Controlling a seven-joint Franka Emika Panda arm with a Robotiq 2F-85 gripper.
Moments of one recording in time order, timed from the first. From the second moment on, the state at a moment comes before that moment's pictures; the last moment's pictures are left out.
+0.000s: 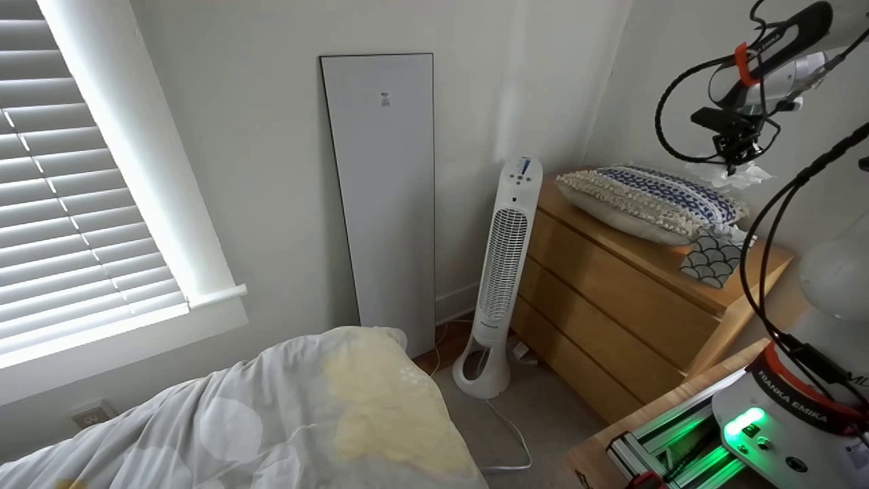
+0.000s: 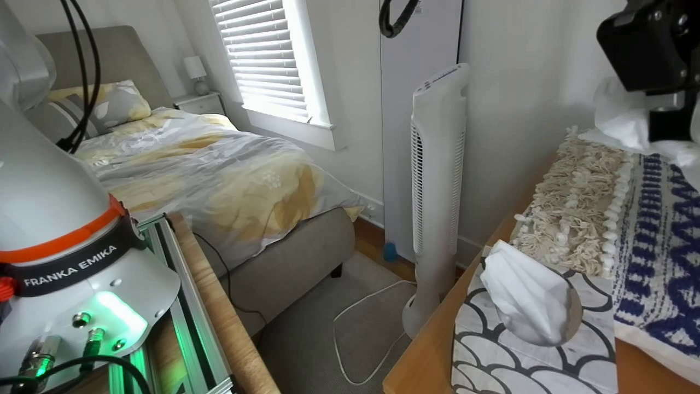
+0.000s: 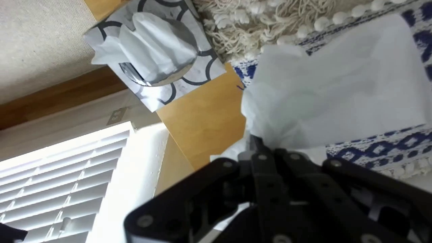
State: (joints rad) arm -0.27 0.12 -0.48 -2.07 -0.27 2.34 1.22
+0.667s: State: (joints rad) arm -0.21 0.06 -0.31 -2.20 -0.28 2.57 1.09
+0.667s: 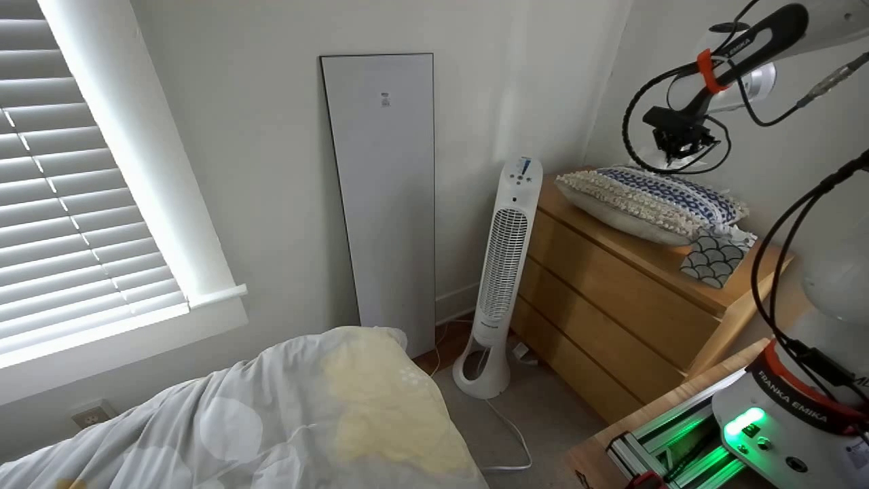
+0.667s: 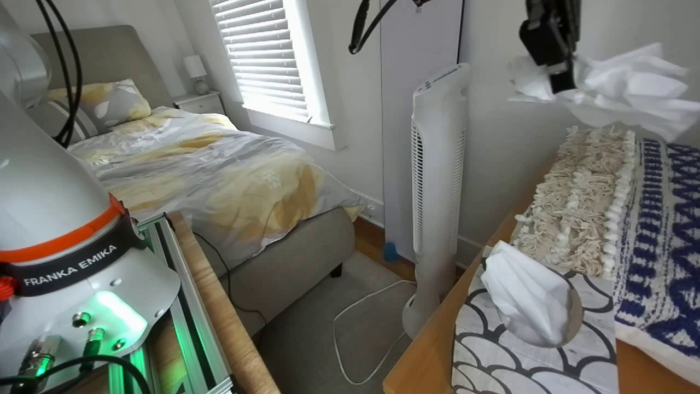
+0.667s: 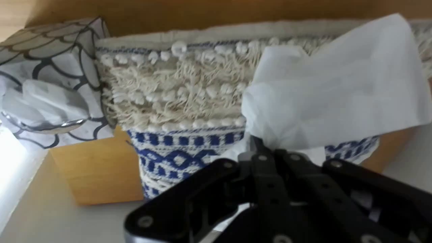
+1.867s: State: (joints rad) arm -0.10 -0.27 -0.02 -2.49 -0.26 2.62 0.77
